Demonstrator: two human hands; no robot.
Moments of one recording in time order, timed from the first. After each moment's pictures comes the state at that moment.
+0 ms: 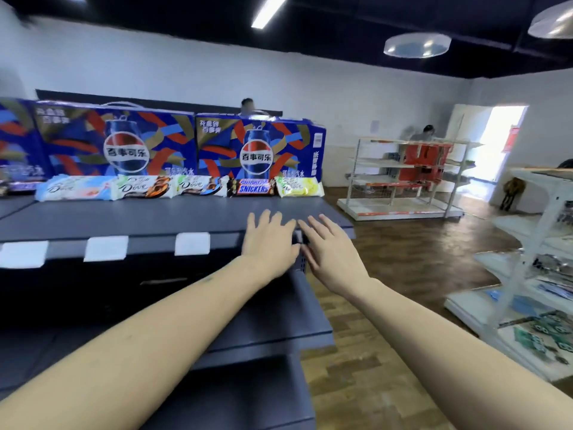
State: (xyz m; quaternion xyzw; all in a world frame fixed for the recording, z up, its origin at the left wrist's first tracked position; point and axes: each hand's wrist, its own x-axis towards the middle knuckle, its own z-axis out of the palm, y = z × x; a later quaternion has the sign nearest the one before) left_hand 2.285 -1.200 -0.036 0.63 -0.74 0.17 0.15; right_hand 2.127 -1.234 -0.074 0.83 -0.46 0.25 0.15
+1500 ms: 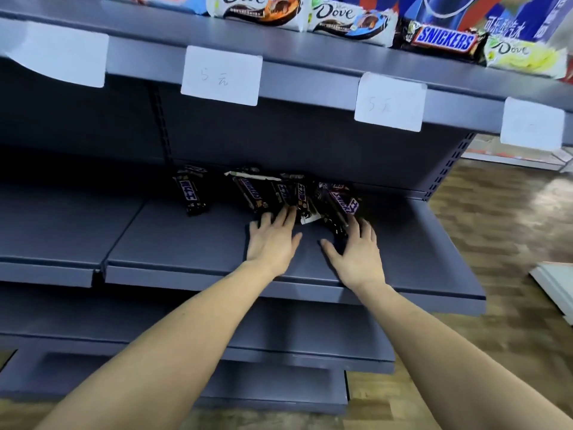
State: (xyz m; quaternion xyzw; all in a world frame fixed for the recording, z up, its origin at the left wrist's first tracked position) left_hand 2.513 -1.272 -0.348 0.76 -0.64 0.03 0.12; right_hand 2.333 -1.312 -0.353 0.77 -0.59 0.24 -0.10
